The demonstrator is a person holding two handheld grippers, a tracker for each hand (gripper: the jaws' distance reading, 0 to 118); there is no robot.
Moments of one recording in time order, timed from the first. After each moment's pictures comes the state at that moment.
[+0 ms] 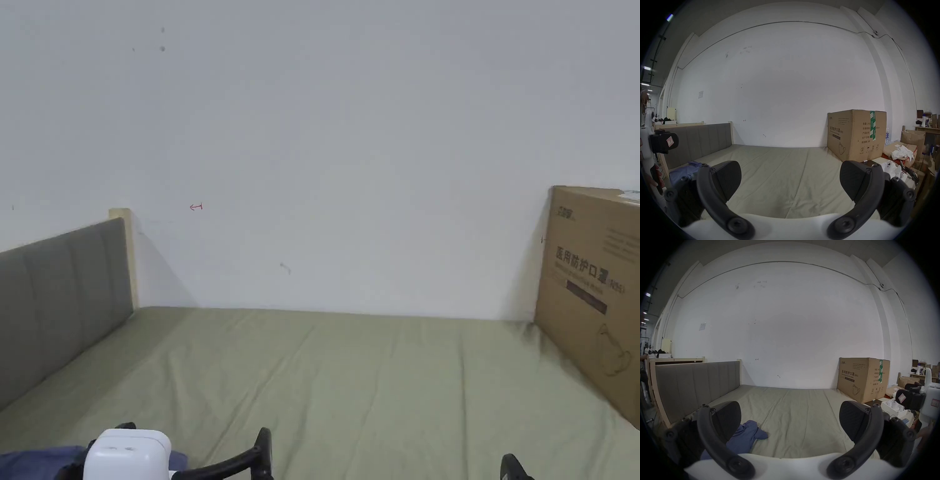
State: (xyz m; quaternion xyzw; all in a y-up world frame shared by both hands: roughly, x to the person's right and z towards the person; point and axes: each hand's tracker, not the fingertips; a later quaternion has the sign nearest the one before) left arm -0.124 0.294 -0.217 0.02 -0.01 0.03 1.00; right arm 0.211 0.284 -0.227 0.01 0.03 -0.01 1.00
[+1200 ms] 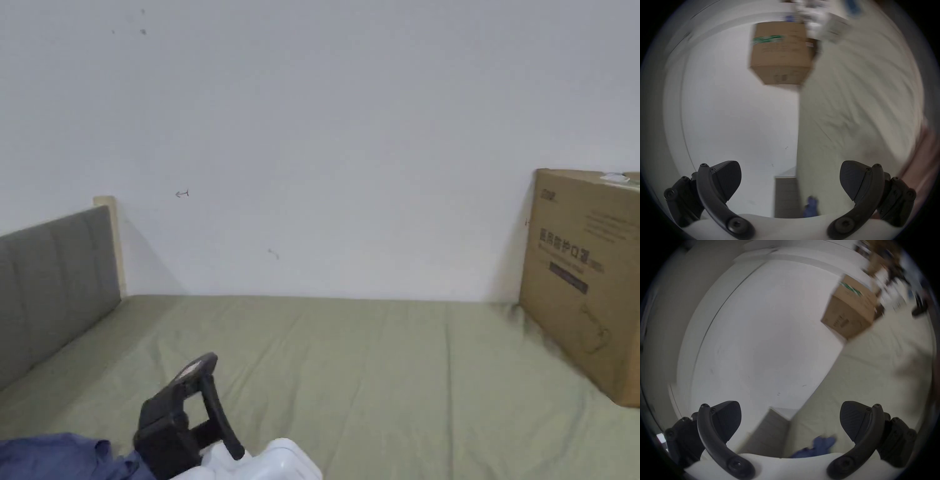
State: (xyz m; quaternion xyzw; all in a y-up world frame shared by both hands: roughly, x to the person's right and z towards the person) left arm -0.050 0.308 -0.213 0.06 0.03 -0.43 0.90; right arm 0.328 0.192 -0.234 -0.07 0.03 -0.67 0.74
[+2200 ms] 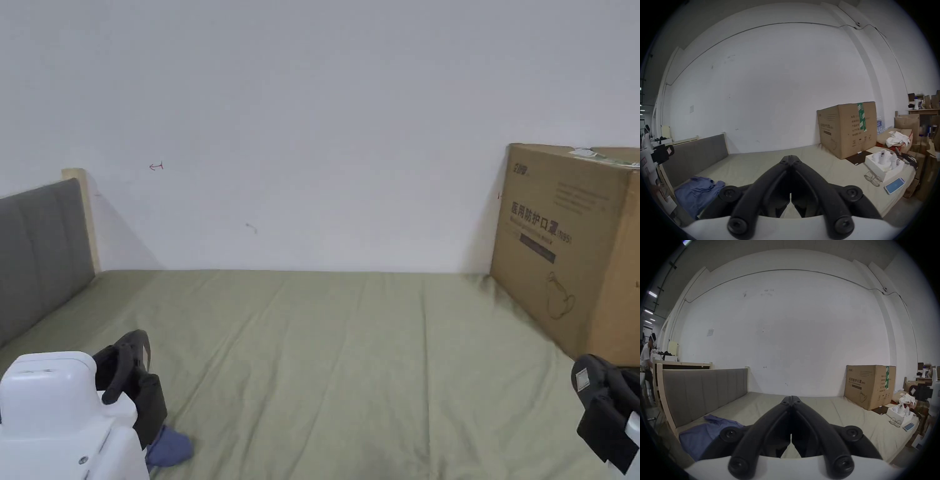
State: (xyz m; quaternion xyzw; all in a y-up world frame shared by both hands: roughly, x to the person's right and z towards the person) left arm -0.147 0.299 -0.213 0.05 0.03 0.03 1.00; right arm 0.251 0.335 -0.203 0.00 -0.01 -0.09 1.00
